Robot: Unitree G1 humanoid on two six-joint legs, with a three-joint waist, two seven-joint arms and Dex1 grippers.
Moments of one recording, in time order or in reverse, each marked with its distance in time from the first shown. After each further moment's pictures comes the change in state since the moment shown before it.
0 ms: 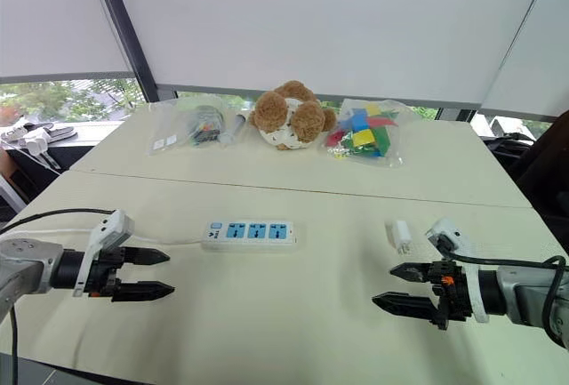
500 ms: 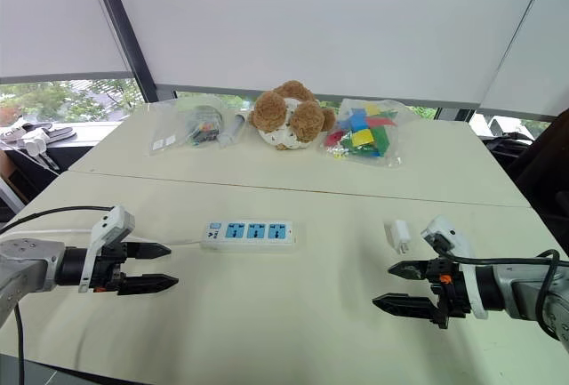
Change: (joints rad) left arm -0.019 -0.016 0.000 0.014 -0.006 -0.011 0.045; right arm -0.007 -0.006 0.028 0.005 -0.060 -0.047 0.047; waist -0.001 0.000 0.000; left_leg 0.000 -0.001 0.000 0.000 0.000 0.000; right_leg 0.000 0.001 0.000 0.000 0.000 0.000
